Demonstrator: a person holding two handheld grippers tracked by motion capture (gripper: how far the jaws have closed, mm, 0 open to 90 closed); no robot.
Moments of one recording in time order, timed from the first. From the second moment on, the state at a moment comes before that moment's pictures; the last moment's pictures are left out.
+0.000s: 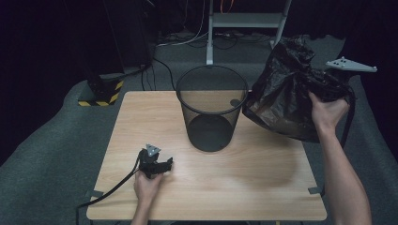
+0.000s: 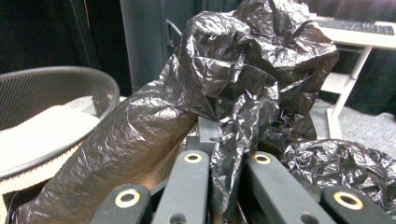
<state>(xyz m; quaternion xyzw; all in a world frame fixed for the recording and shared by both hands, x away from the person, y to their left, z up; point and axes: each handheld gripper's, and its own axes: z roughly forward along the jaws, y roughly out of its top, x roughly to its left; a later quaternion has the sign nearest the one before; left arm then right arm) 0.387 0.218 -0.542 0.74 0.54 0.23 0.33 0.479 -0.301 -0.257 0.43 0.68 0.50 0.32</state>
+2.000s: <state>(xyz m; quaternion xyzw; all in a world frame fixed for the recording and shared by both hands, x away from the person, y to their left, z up) 0.387 0.218 -0.542 0.74 0.54 0.23 0.34 0.480 -0.215 -0.168 0.34 0.67 0.54 0.37</state>
